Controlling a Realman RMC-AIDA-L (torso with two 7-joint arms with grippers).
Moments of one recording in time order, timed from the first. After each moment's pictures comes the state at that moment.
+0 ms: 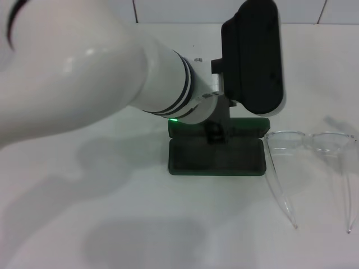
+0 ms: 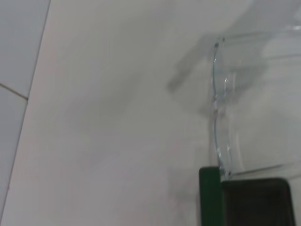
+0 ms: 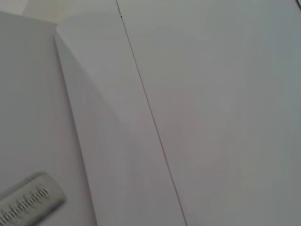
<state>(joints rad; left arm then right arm) -0.71 -2.10 2.01 1.56 2.68 1.23 -2.44 0.24 2.00 -0.41 -0.36 -1.49 -1.92 1.05</state>
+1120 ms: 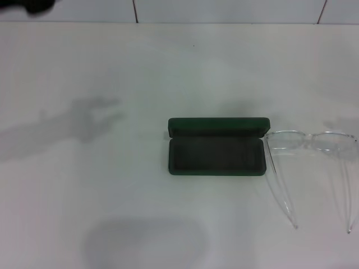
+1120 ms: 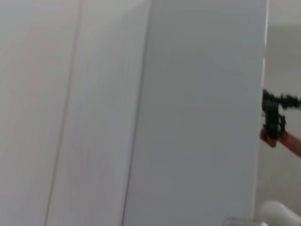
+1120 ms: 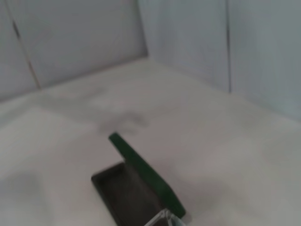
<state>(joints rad) -0.35 -2.08 0.89 1.39 1.33 1.72 -1.94 0.46 1.89 -0.58 -1.09 -2.13 -1.87 1.64</state>
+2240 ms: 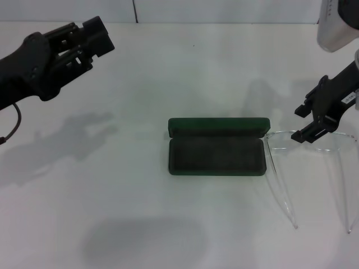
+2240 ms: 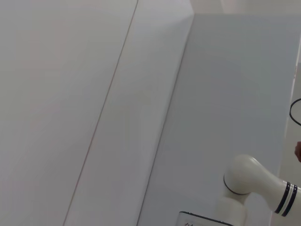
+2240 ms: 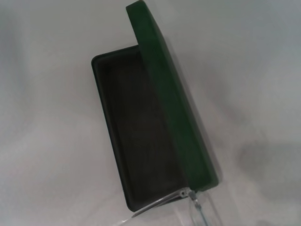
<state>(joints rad) -0.33 -2.06 0.87 0.81 1.33 1.81 -1.51 0.82 1.99 -1.20 -1.10 -2.54 -1.65 2.01</state>
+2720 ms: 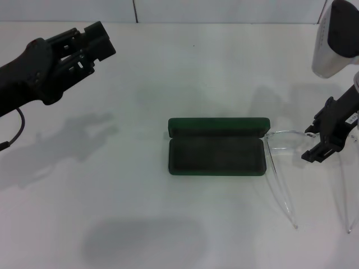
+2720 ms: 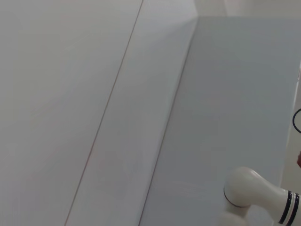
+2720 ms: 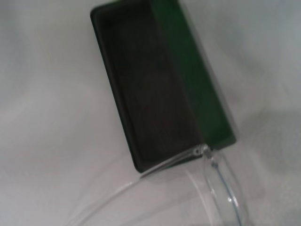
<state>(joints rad) -0.33 -2.06 0.87 0.76 1.33 1.81 -1.48 0.81 2.01 -1.22 -1.03 -2.63 -1.62 2.01</state>
